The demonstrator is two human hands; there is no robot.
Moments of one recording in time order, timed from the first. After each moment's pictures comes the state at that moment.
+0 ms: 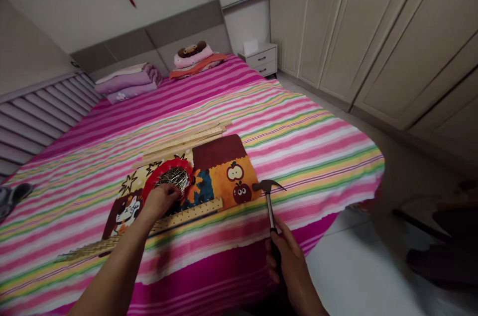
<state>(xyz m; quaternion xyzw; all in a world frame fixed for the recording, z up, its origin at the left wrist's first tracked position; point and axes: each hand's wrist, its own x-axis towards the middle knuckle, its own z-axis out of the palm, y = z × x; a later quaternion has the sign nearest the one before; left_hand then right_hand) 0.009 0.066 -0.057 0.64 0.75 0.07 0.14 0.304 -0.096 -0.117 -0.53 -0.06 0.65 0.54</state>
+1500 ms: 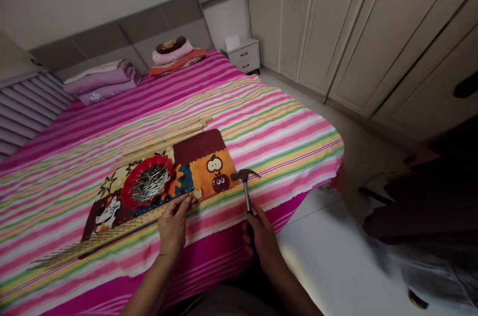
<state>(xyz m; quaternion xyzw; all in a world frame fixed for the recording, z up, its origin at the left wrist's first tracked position) 0.120 -0.023 -0.110 0.37 0.65 0.54 0.39 0.310 -0.098 -0.131 -0.51 -0.10 0.65 0.55</state>
